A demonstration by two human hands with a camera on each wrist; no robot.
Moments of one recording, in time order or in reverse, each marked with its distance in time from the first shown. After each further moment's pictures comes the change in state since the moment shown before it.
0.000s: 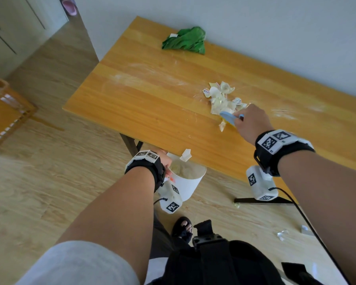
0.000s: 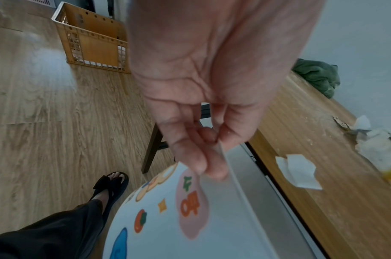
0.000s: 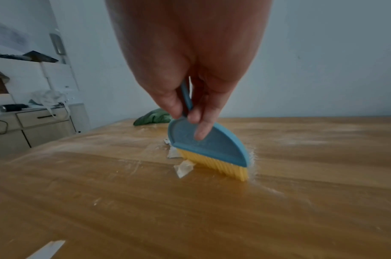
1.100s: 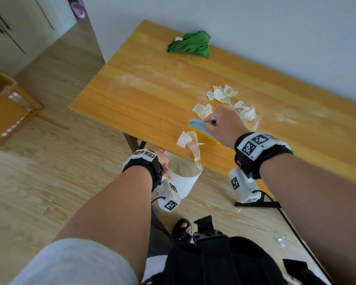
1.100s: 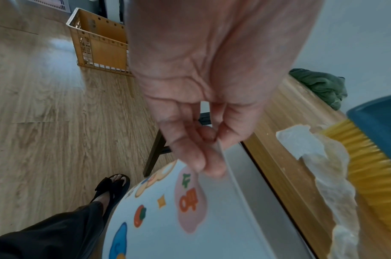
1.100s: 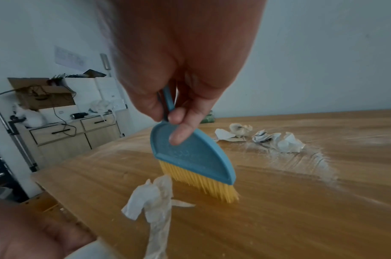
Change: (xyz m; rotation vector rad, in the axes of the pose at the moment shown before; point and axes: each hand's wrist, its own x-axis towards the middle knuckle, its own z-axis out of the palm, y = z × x) left_hand 0.006 -0.008 -0.012 -0.039 0.069 0.013; right_hand -0.018 -0.059 0.009 0.135 -0.108 -0.251
